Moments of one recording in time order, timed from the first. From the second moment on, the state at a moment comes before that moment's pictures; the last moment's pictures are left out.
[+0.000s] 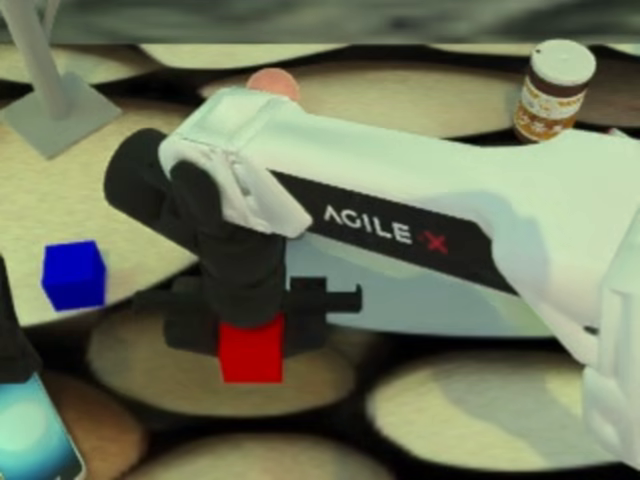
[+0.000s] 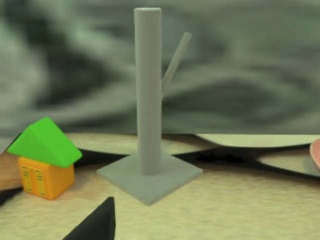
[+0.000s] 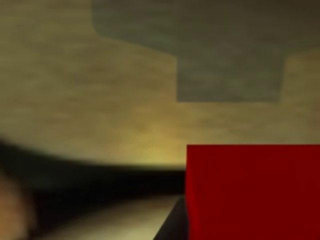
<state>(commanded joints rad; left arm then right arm) 0.00 0.00 0.00 0.00 0.00 0.00 0.97 2.37 2.07 -1.26 0.02 1.00</state>
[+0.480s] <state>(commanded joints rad) 0.00 0.00 0.00 0.00 0.00 0.00 0.98 2.40 1.93 -1.09 0.02 1.00</state>
